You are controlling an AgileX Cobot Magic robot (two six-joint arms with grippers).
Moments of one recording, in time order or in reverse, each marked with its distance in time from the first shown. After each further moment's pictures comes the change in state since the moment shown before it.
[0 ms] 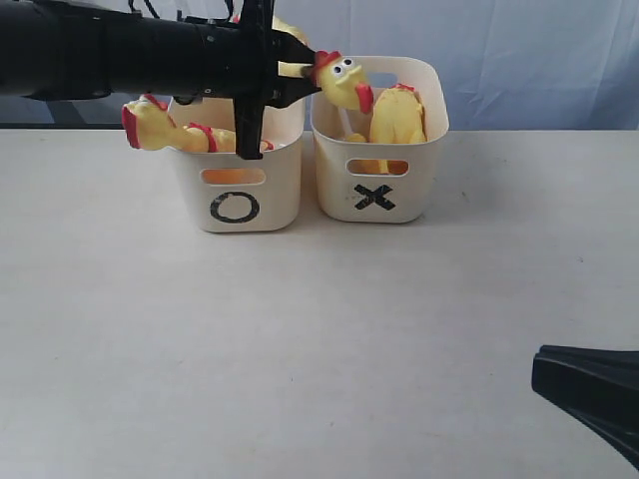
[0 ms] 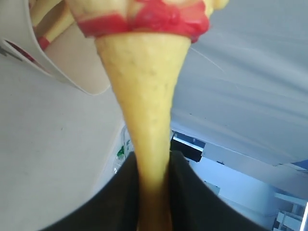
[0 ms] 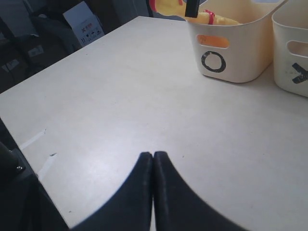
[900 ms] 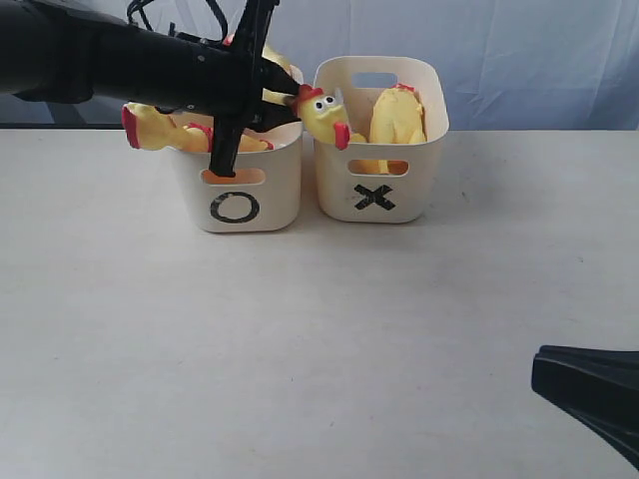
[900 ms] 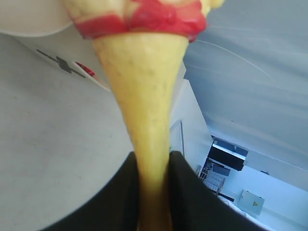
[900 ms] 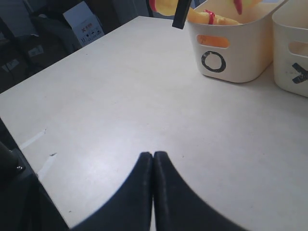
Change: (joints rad) left arm 0.025 0.000 0.000 0.251 0.010 -0.129; right arm 0.000 0.000 0.000 0.000 0.000 0.000
